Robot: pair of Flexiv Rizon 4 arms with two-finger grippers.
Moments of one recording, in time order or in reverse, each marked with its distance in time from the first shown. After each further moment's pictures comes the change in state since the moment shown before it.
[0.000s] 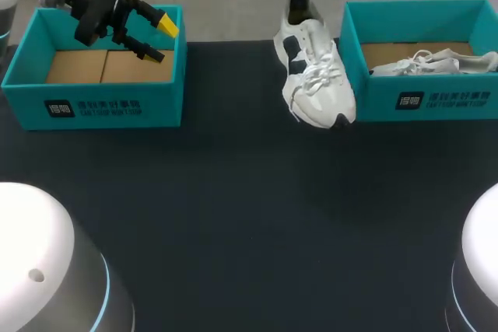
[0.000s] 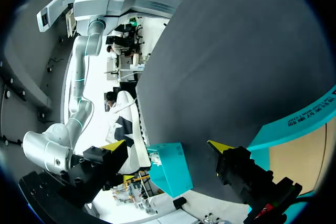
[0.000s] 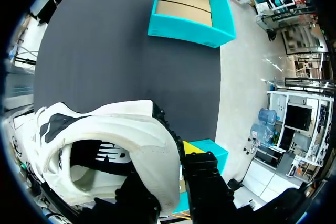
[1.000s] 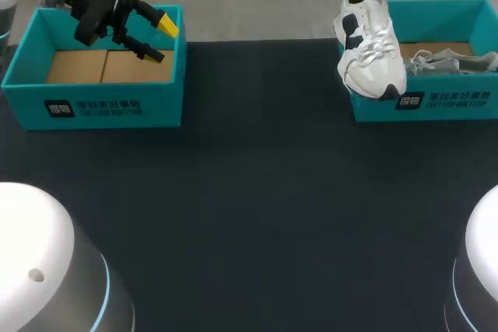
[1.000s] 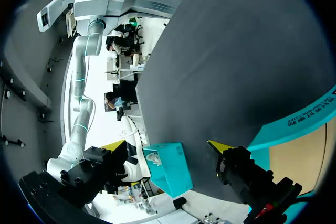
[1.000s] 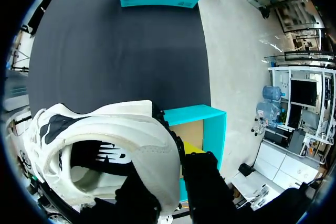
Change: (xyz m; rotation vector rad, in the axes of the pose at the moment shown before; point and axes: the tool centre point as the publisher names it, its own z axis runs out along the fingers) left arm 0.000 0.000 0.000 0.000 0.000 0.000; right arm -0.058 -0.123 0.049 0.069 0.039 0.122
